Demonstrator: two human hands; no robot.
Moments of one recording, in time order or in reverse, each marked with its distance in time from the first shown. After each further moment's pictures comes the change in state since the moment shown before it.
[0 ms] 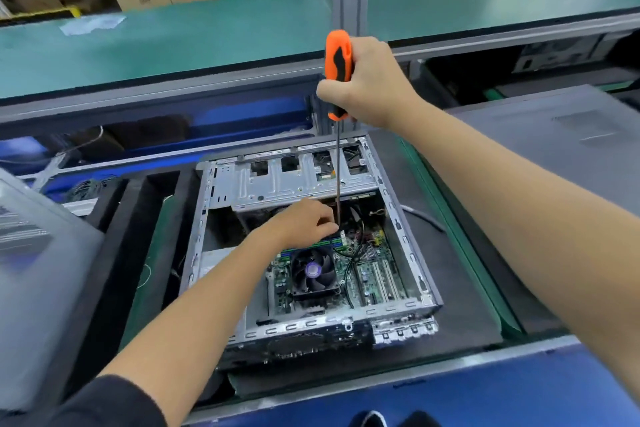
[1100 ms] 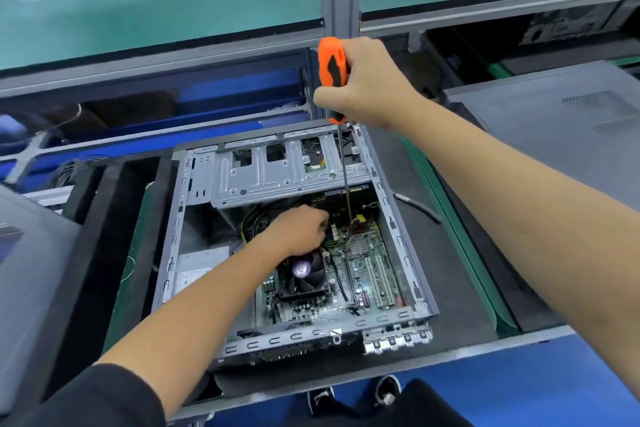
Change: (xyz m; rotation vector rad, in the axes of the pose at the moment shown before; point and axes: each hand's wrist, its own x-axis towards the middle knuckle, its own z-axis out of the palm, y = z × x) left_hand 0.029 -0.007 0.035 0.262 -0.076 -0.116; right_hand 0.006 0.044 0.005 -0.065 -0.104 0.019
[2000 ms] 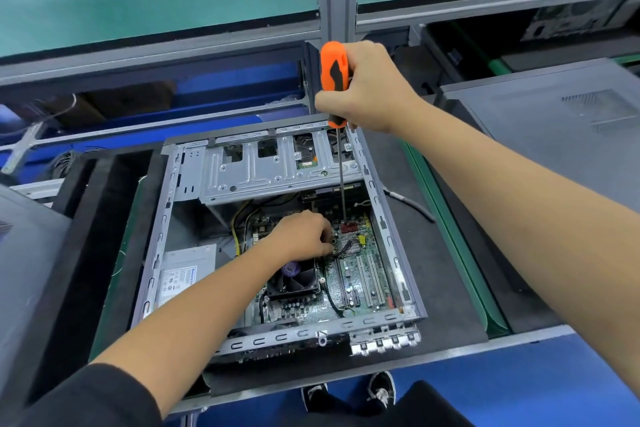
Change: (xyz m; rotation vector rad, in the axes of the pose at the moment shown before) left_hand 0.010 0.015 0.017 -0.073 -0.029 0.011; right_hand -0.009 0.009 -0.007 0.041 -0.038 0.002
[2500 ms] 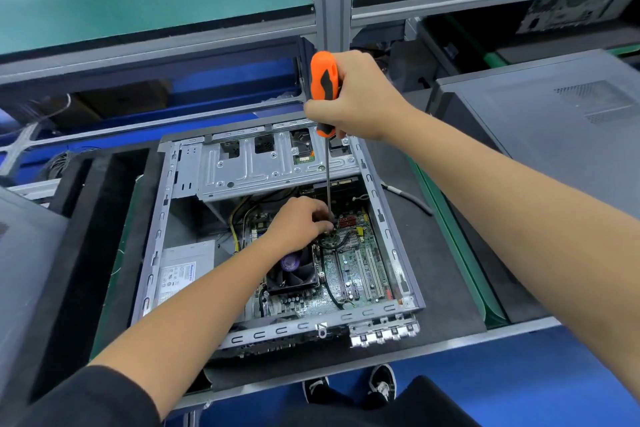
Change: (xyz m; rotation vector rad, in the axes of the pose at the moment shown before) left_hand -0.006 -0.002 -0.001 -0.447 0.219 -0.093; right_hand -0.009 0.005 0.014 0.111 -0.029 0.020
